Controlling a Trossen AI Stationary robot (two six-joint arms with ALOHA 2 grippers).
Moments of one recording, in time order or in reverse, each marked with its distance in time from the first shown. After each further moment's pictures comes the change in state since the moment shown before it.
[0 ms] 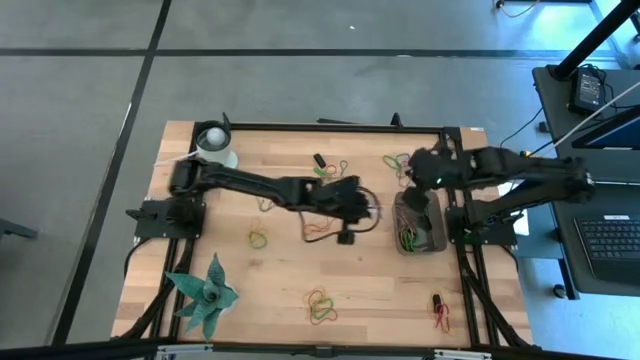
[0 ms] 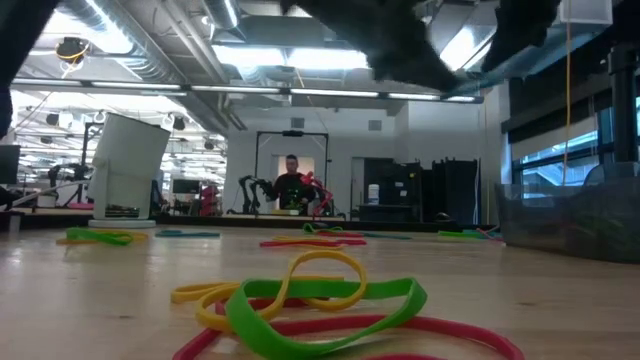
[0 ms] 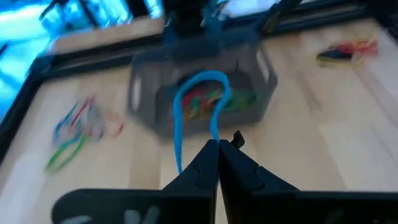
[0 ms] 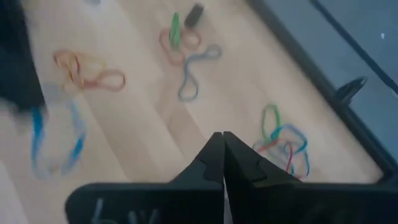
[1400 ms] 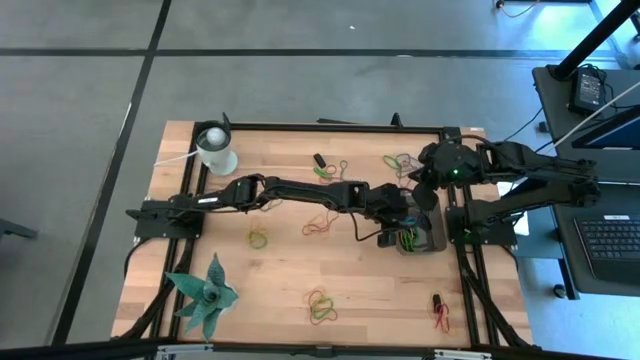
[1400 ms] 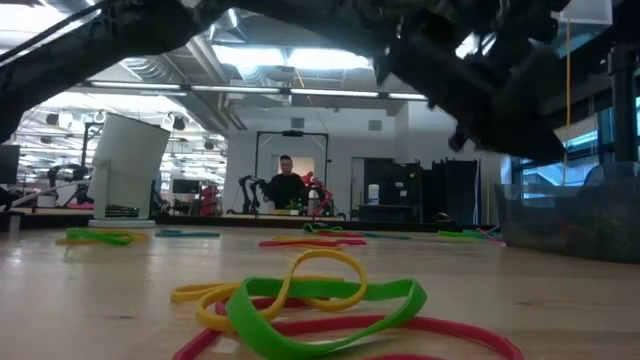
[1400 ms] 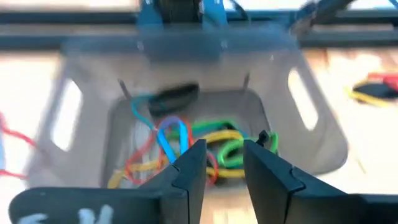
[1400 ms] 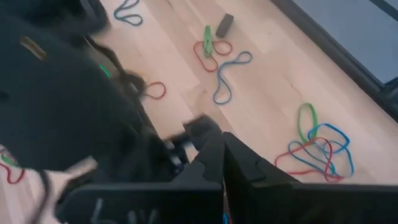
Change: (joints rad) left arm 0.046 0.569 0.713 -0.188 0.162 -0.160; right arm -0.034 -0.067 0.030 -0.012 -0.162 0.056
